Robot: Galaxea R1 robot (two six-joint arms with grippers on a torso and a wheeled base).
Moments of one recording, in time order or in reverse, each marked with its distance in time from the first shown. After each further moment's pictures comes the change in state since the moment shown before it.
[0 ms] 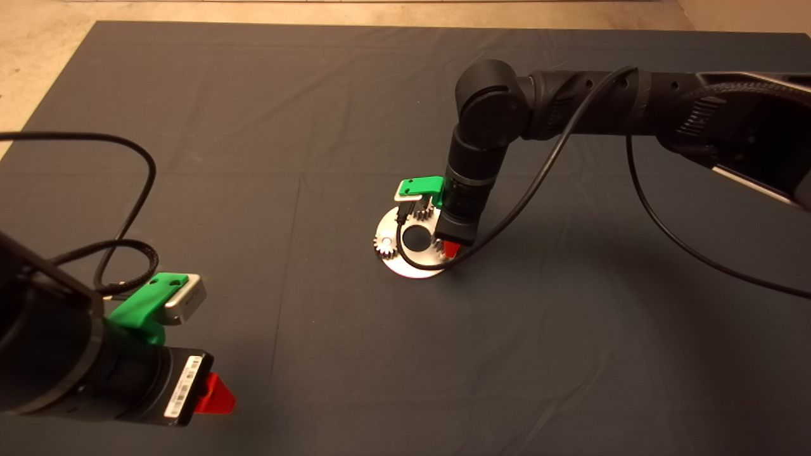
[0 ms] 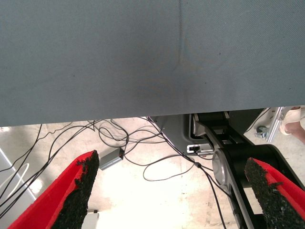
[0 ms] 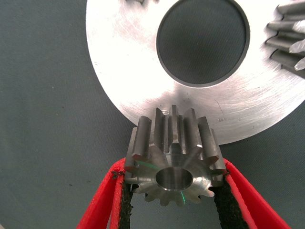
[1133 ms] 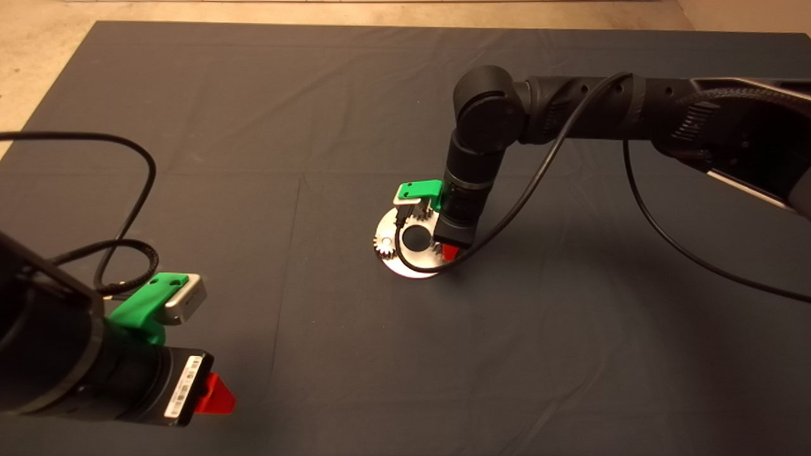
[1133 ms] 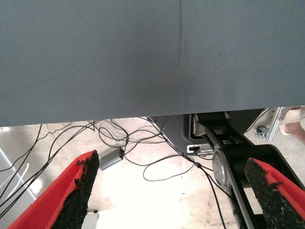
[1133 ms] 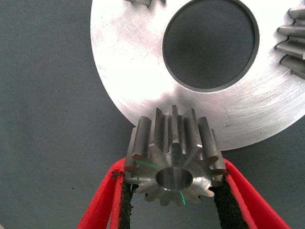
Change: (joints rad) left arm 0.000 0.000 0.000 0.000 0.000 0.000; right arm -0.008 0.008 -0.006 0.000 0.000 0.000
